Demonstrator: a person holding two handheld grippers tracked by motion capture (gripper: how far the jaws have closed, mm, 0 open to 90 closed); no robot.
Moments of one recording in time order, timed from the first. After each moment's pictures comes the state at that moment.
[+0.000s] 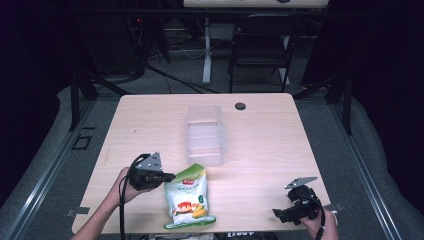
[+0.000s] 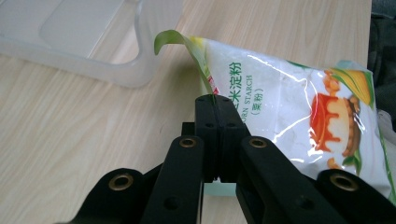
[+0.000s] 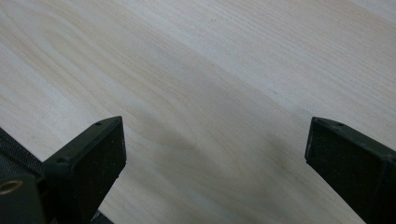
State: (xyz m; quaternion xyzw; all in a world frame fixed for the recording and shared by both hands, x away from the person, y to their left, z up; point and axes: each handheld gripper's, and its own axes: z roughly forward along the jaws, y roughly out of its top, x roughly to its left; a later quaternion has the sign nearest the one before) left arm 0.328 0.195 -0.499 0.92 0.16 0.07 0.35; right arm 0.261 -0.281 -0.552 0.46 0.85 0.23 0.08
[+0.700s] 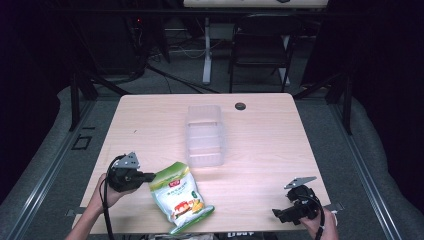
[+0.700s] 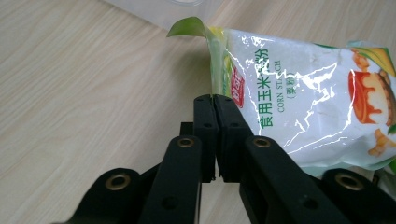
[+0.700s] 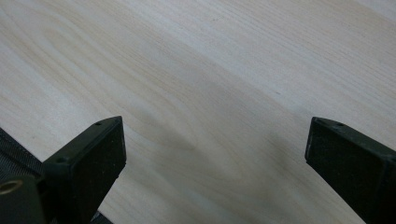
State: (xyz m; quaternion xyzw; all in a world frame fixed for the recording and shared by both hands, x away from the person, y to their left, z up) left arm 0.330 0.243 -0.509 0.89 0.27 0.07 0.36; right arm 0.261 -0.280 -0.553 0.46 0.85 0.22 0.09
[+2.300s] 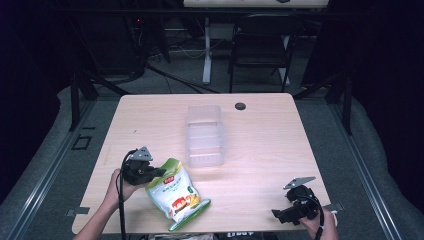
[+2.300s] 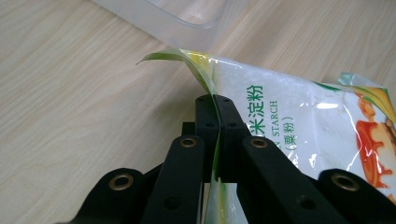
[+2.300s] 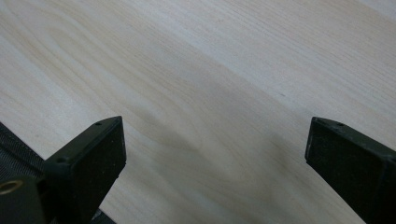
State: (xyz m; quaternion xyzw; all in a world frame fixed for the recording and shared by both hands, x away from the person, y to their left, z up) left arm 0.345 0.216 -0.513 0.88 0.30 0.07 0.36; right arm 0.261 -0.278 -0.553 0.46 0.86 0.23 0.08
